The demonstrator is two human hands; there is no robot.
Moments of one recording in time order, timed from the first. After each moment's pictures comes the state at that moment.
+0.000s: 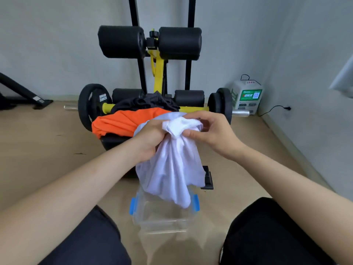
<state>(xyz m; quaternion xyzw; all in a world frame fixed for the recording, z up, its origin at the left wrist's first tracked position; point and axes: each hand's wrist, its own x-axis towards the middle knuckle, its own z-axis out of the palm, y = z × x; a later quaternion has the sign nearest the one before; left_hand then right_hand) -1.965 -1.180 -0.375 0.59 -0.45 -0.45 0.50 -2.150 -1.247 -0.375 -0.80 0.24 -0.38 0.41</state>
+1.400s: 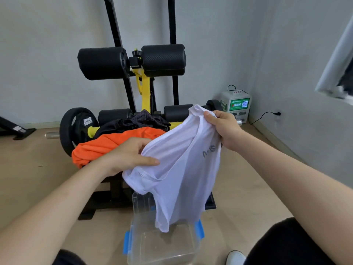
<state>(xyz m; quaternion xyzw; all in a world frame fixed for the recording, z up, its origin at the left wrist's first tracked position) -1.894 -1.219 -0.390 0.59 -0.66 -0.36 0.29 -2.154 -1.367 -0.394 -0.56 0.43 -0.47 0.52</state>
